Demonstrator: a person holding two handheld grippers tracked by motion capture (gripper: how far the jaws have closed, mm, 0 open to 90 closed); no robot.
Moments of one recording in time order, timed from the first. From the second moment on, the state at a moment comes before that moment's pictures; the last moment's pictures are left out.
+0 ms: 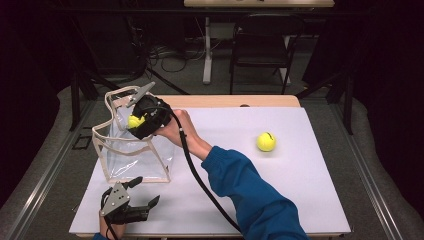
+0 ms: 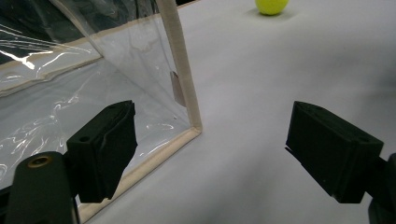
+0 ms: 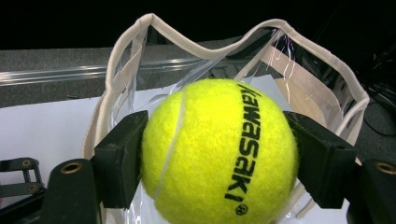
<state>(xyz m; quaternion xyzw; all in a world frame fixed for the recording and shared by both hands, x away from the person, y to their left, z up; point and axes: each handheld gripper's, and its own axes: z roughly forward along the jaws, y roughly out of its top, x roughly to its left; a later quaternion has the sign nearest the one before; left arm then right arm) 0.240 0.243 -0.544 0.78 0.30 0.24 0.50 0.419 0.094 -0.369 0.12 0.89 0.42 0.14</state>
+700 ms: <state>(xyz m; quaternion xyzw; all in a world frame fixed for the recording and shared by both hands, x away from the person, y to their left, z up) 0.240 0.242 -0.544 0.78 0.31 0.24 0.50 0.409 0.051 -0.365 0.13 0.87 0.45 0.13</state>
